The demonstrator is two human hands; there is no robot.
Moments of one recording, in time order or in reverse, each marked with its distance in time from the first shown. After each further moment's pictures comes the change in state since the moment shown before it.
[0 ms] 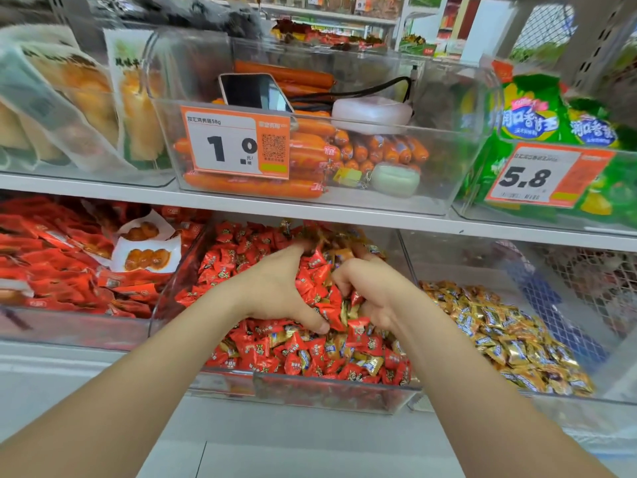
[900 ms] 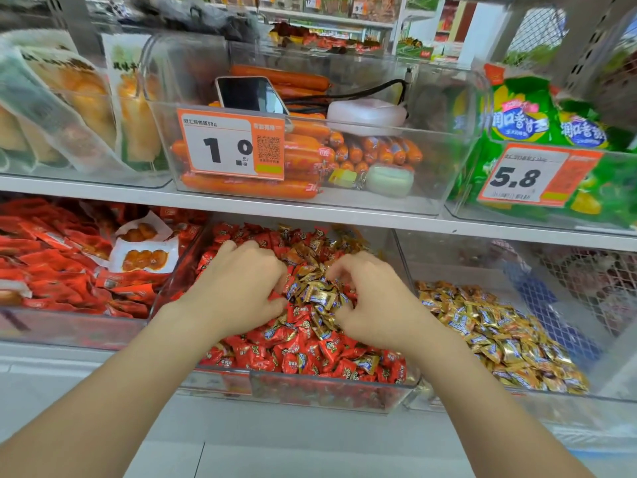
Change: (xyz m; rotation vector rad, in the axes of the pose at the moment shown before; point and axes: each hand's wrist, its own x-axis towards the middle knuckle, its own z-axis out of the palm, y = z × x) left_hand -0.028 -0.009 -0.009 0.667 0.327 0.211; right_hand -0.043 0.005 -0.020 -1.110 0.074 -0.567
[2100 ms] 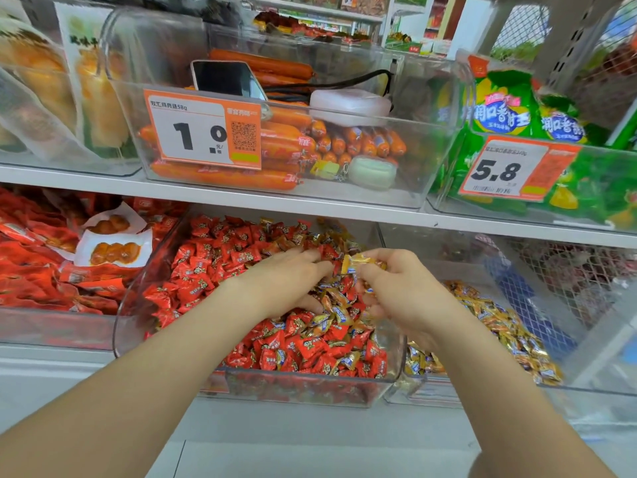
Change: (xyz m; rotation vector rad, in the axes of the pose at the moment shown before) left_hand 0.068 0.043 0.046 -0.098 -0.284 0.241; right_hand -0.013 0.026 -0.020 0.755 0.089 0.448
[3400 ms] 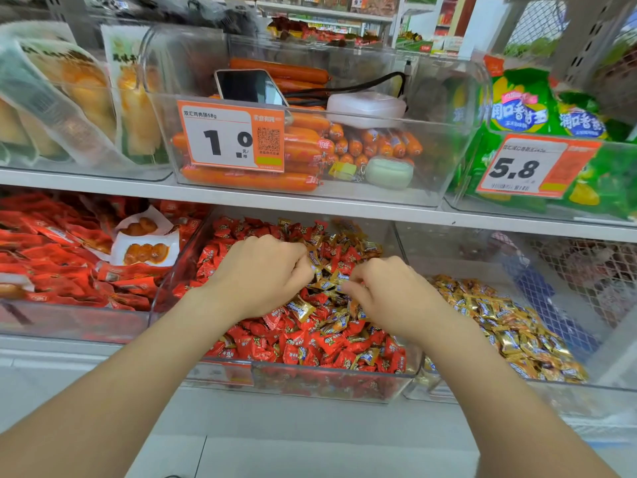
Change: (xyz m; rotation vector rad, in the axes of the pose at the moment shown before) left_hand -0.065 -0.022 -0.013 -0.083 0.477 -0.168; right_hand 0.015 0.006 0.018 -0.937 -0.043 -0.495
